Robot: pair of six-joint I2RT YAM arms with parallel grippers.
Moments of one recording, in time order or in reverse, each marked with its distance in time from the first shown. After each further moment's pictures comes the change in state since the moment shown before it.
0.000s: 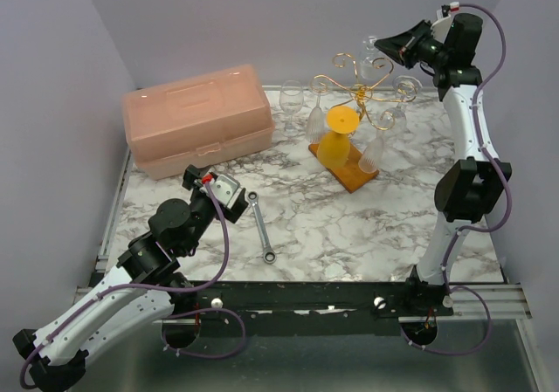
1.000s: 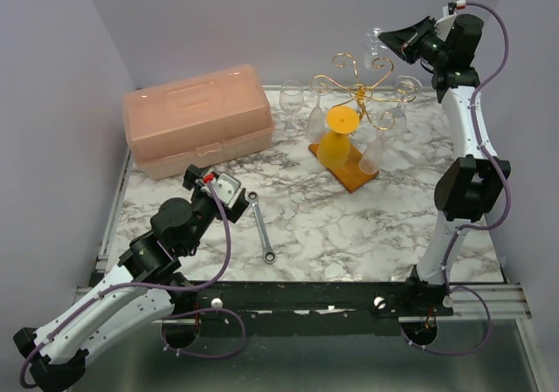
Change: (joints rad) left arm -0.002 0.014 0.000 -0.002 -0.013 0.000; right arm -0.005 0.013 -0.014 0.131 0.064 0.020
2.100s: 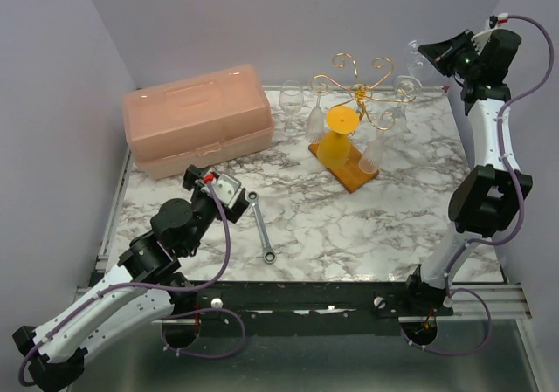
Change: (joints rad) left arm -0.018 -0.006 0.005 -0.004 -0.028 -0.001; right arm -0.164 -0.153 -0.225 -0.016 0.095 -0.219
